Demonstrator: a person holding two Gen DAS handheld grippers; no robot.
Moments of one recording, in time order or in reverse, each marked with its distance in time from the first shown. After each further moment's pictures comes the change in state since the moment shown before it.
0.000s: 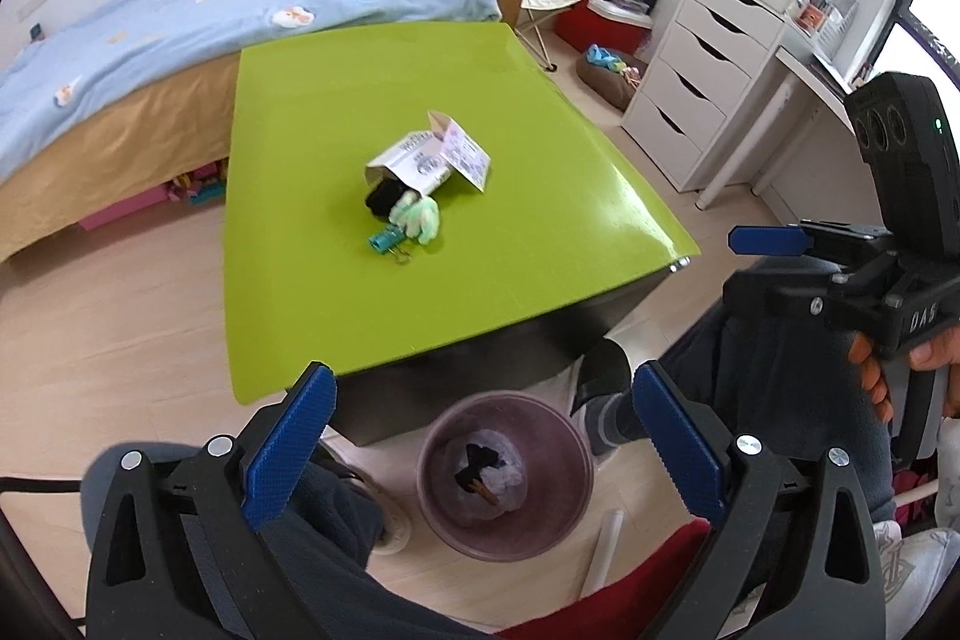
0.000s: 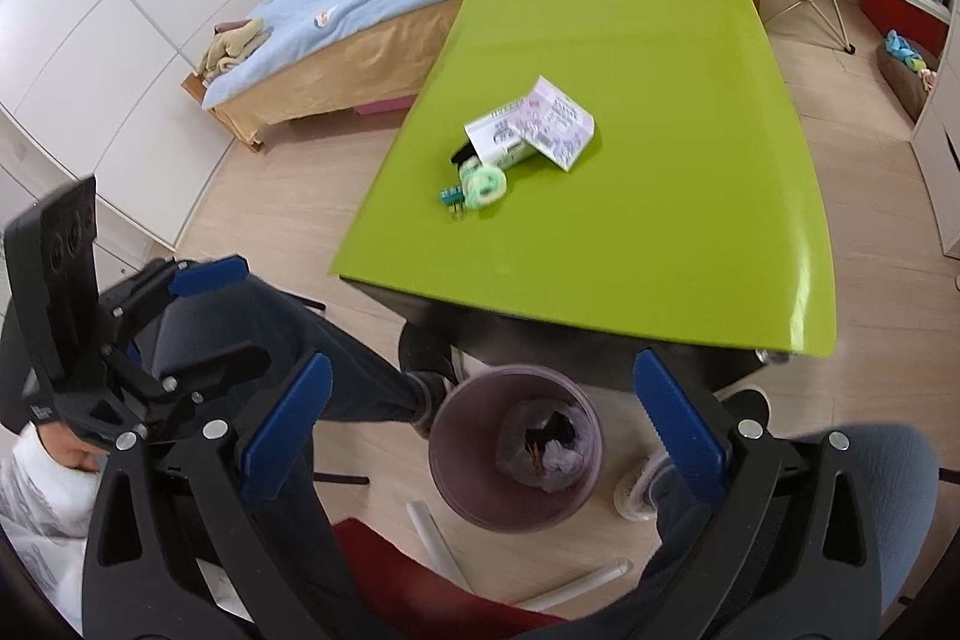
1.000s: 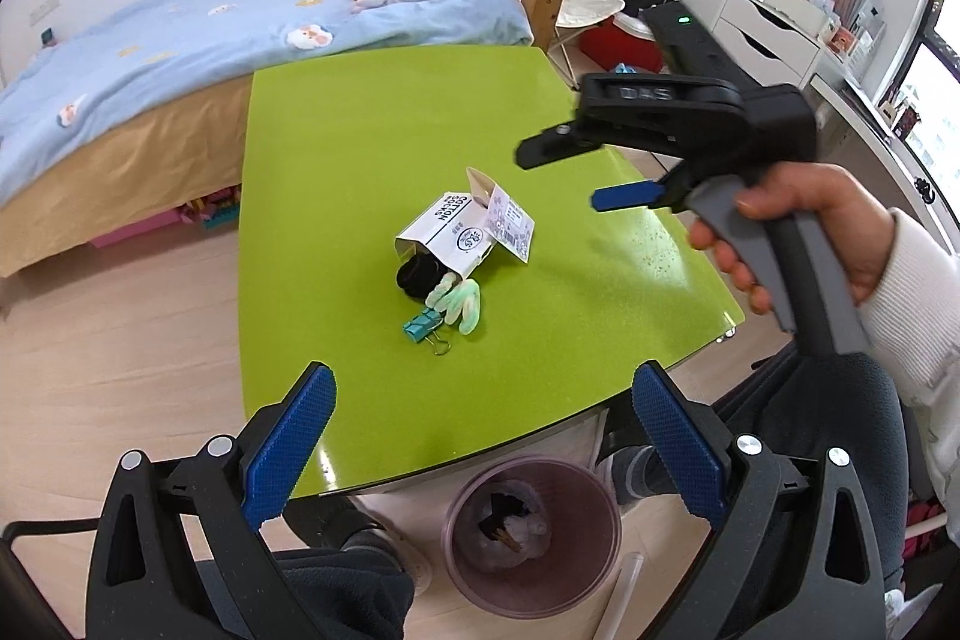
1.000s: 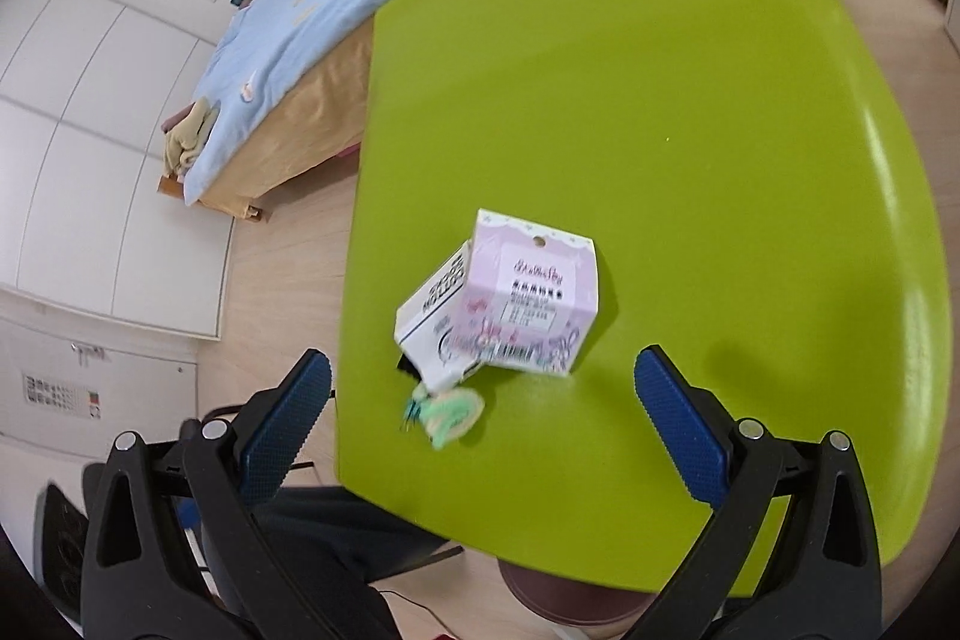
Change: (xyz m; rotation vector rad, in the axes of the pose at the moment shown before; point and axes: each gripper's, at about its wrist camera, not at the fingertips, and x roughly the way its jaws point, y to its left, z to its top) left arm 0.028 0.020 0.052 -0.016 -0.021 0.038; right arm 0.133 -0.079 0.150 0.318 0.114 0.134
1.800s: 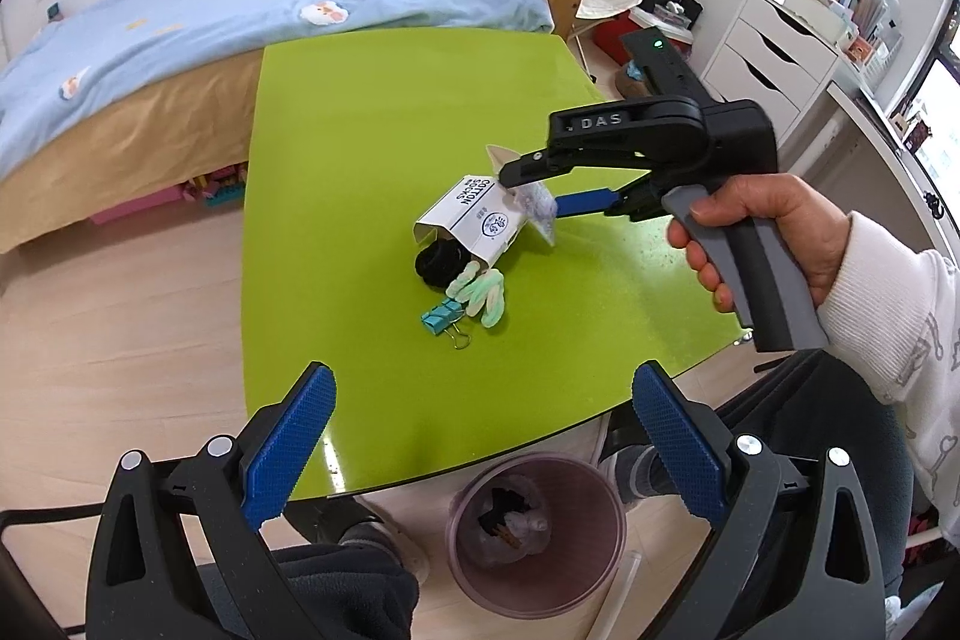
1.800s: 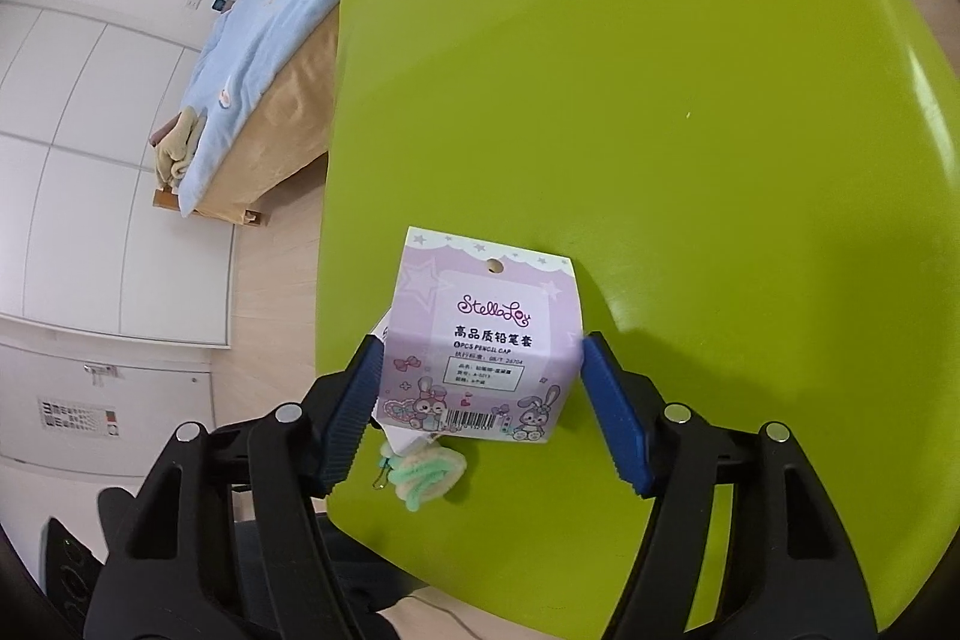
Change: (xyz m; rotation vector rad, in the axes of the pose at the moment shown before) left arm 0.015 0.016 0.002 -0.043 0.032 0.000; right arm 0.039 -0.018 0.017 0.043 0.031 0.011
